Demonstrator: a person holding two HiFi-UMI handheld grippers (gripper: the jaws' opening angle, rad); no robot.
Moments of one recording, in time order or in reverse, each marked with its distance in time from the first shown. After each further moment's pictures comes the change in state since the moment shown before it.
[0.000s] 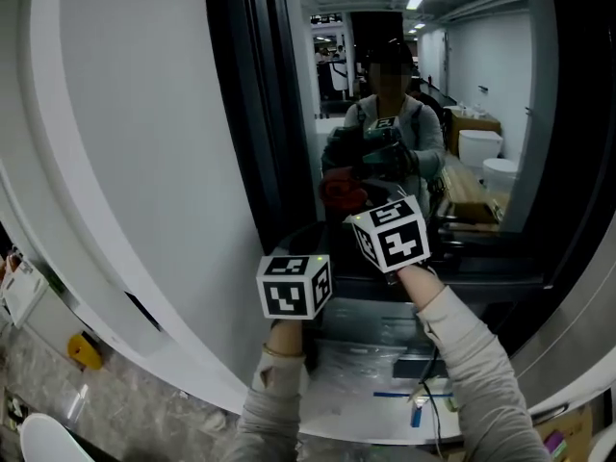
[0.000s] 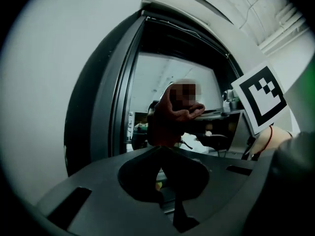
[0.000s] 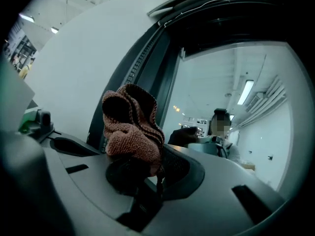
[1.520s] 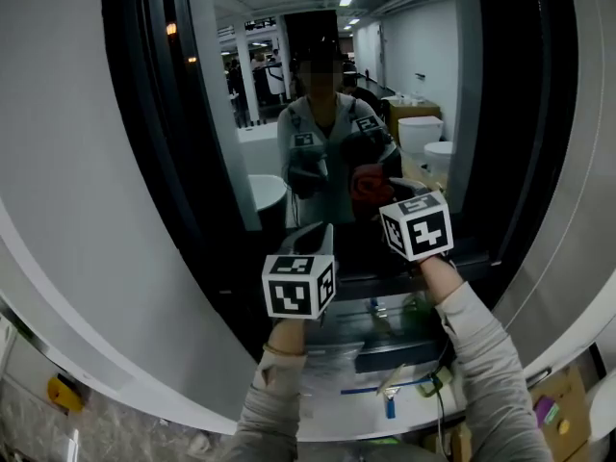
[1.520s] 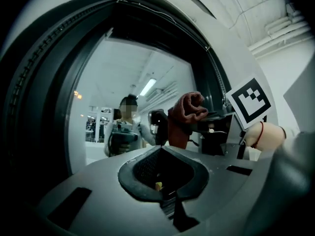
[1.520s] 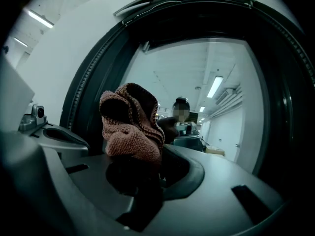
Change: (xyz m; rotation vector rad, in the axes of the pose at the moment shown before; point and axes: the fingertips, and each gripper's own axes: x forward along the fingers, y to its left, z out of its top) left arm 0.070 -0.143 -0.013 0.027 0.020 -0.238; right arm -0.111 -0.168 -0.082 0.058 0.138 -0.275
